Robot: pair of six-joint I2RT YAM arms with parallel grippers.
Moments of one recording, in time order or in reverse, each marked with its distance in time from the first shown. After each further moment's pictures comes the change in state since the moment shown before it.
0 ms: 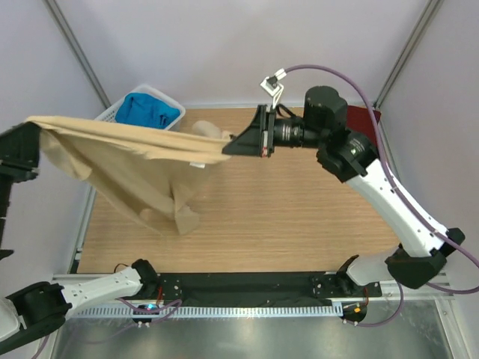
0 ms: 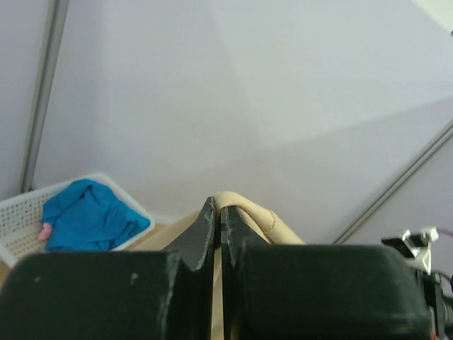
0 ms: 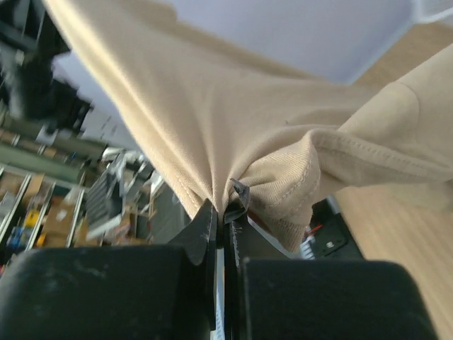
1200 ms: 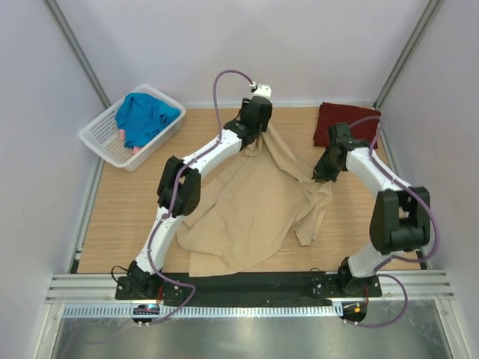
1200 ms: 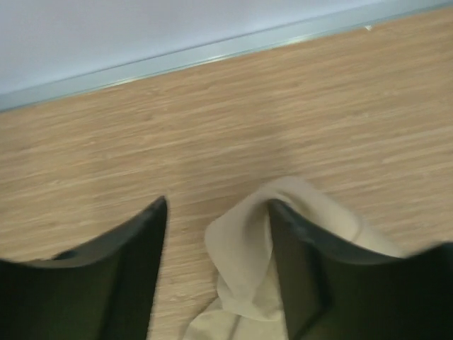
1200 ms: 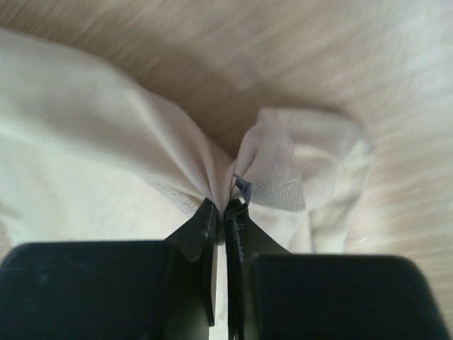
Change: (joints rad) left arm 0.242 1.542 0.116 0.554 0.380 0.055; right arm -0.561 0.156 -0.611 -0.254 0.646 -0.119
